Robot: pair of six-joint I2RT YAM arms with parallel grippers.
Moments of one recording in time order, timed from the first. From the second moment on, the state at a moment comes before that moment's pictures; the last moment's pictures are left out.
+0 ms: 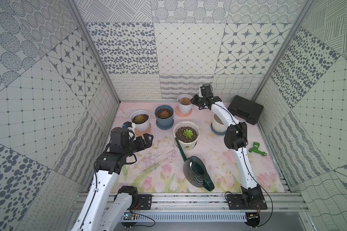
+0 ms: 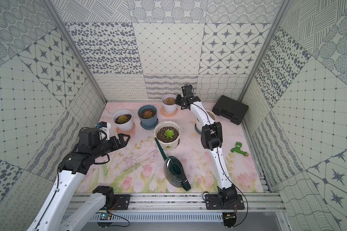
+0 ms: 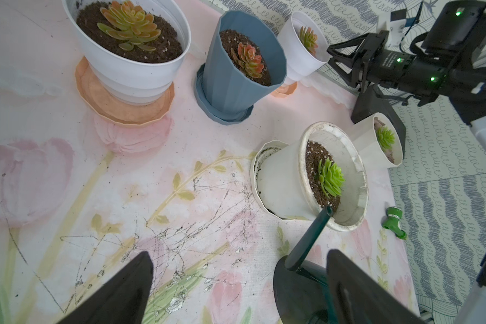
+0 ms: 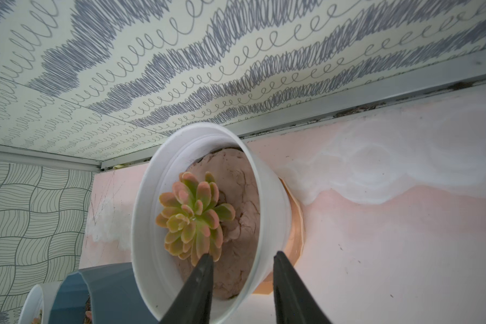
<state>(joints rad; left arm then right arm) -0.06 0.80 0.92 -0.79 0.25 -0.45 0.35 2.56 2.49 -0.61 -0.19 0.63</state>
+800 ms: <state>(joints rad) -0.06 0.79 0.92 -0.79 0.25 -0.45 0.35 2.58 2.54 -0.76 -0.19 0.60</state>
